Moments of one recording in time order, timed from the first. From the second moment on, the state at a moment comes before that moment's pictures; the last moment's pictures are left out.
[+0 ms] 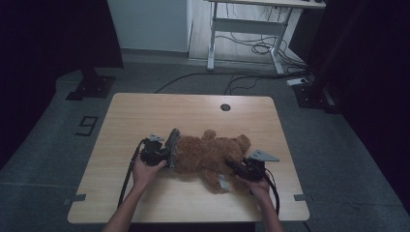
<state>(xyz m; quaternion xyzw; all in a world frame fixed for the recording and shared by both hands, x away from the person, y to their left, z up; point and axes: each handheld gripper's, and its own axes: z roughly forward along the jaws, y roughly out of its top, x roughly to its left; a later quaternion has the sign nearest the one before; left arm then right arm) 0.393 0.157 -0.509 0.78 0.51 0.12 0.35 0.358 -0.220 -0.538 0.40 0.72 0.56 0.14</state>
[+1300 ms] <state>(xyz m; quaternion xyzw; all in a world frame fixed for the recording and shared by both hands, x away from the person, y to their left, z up) 0.396 0.081 -0.464 0.80 0.39 0.20 0.41 0.368 -0.239 -0.522 0.43 0.69 0.56 0.14</state>
